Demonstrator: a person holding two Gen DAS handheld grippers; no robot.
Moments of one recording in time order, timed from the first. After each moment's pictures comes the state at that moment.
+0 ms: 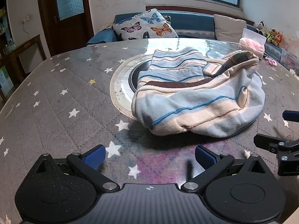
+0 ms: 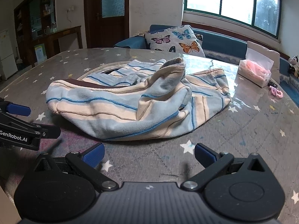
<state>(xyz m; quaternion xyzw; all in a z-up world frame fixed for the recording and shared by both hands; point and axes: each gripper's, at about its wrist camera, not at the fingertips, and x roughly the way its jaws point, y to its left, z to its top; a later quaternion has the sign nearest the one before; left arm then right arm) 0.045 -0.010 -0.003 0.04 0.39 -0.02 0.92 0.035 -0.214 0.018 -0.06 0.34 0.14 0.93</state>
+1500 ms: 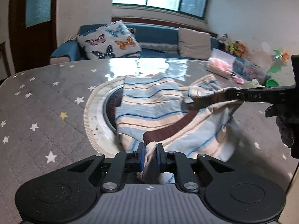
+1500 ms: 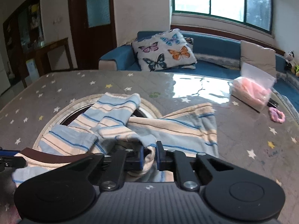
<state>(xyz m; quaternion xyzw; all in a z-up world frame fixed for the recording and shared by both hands) 0.086 0.020 0.032 0.00 0.35 -0.17 0.92 0.153 -0.248 0.061 -0.02 0.34 0.11 0.93</state>
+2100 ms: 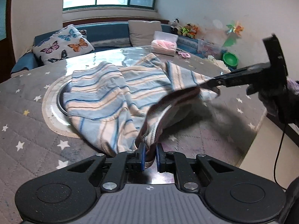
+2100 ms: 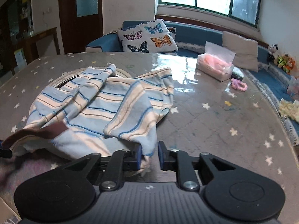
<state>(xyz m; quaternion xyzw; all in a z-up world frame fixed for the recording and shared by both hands) 0.021 -0.007 0.026 0.05 0.35 -0.30 0.88 0.053 -0.306 0.060 -0.05 0.37 0.06 0.93</state>
